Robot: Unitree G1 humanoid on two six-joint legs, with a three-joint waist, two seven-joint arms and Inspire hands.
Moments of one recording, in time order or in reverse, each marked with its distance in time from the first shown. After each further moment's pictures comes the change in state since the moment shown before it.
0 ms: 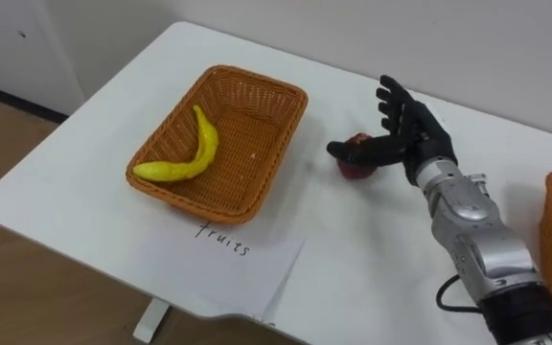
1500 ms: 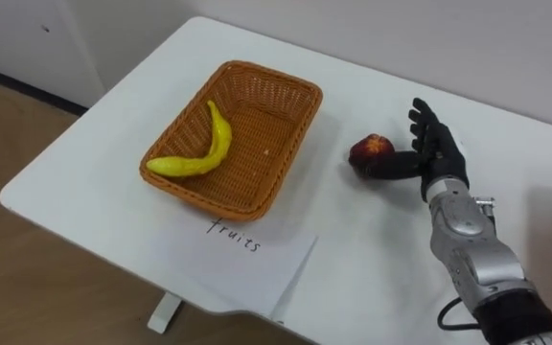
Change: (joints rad) left arm 0.030 -0.025 0.001 0.044 0.078 0.002 -0.052; right arm -0.002 0.012 0.011 0.179 -0.015 -0.086 -0.159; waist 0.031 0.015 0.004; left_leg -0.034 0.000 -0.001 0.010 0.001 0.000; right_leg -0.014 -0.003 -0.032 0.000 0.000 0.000
